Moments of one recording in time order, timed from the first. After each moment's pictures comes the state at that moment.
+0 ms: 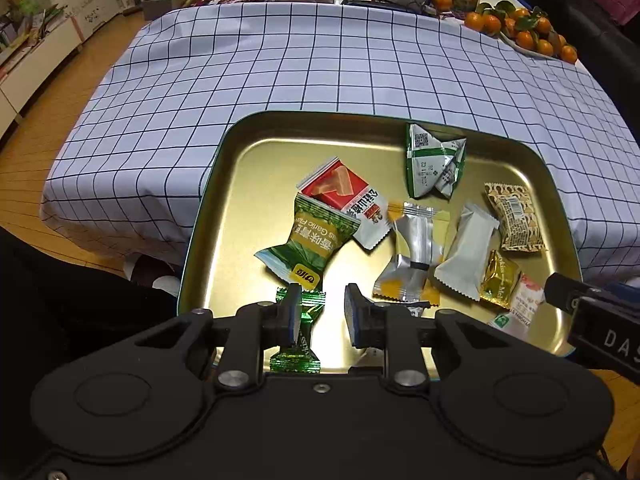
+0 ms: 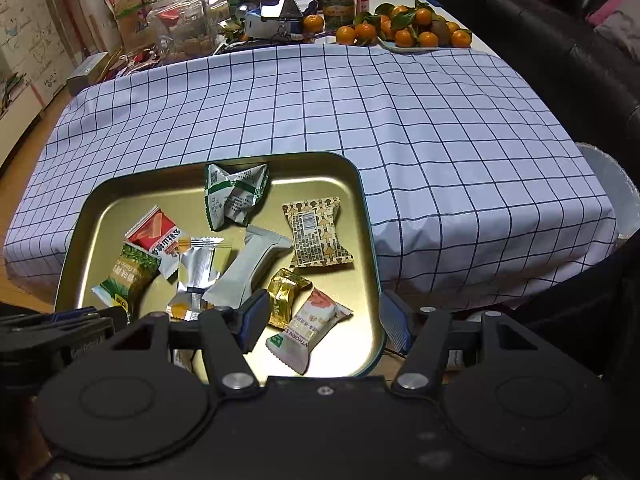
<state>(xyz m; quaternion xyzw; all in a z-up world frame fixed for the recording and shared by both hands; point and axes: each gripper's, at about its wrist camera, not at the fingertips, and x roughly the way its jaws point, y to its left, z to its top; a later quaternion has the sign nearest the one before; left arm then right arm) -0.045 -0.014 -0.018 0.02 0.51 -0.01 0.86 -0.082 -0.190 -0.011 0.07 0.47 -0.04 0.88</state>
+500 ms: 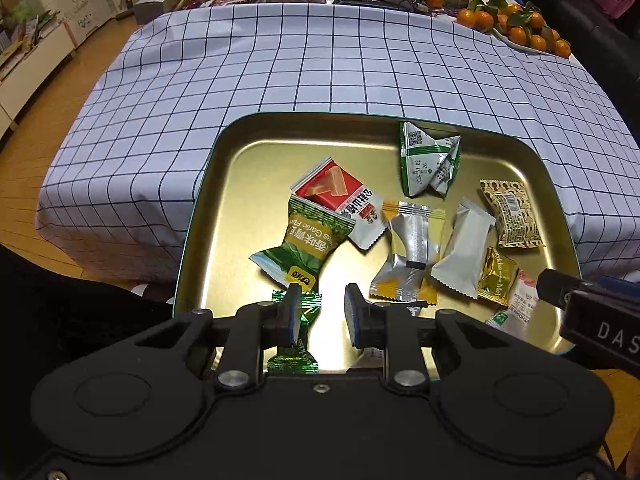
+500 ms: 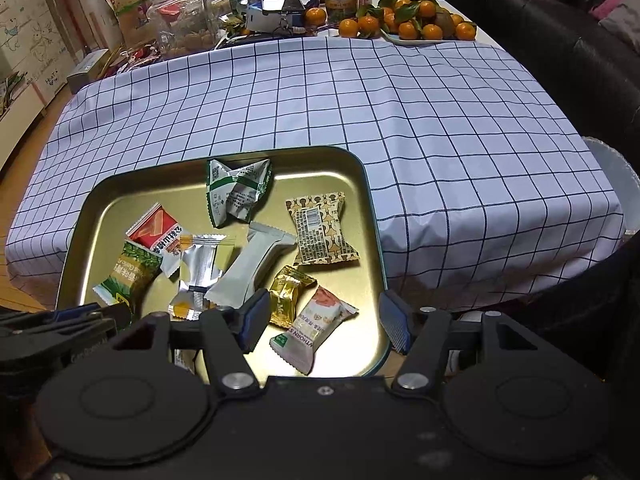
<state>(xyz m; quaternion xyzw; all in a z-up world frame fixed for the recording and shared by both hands) -0.043 -0.016 -0.020 0.03 0.51 -0.01 0.86 -0.078 -0.190 -0.014 0.08 0.48 -0.04 0.87</state>
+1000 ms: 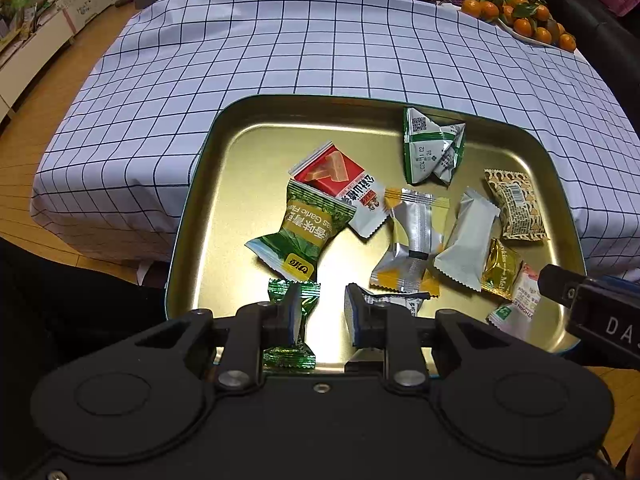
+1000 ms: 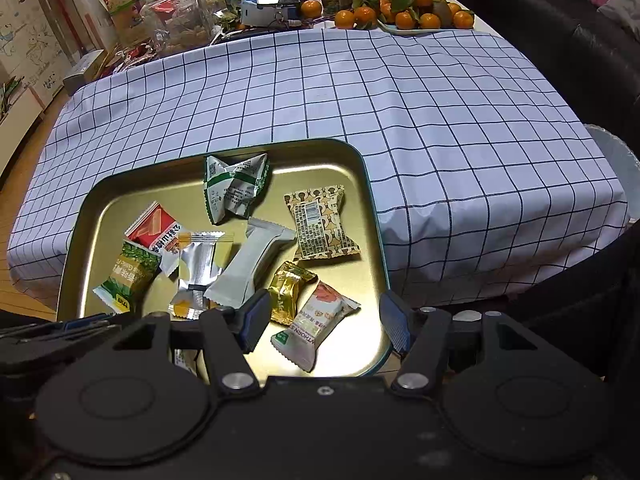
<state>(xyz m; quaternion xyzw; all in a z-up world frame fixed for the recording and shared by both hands) -0.041 -0.016 -0.026 0.03 0.53 -0.01 0.85 -0.076 -0.190 -0.018 0.09 0.49 -0.04 0.87</state>
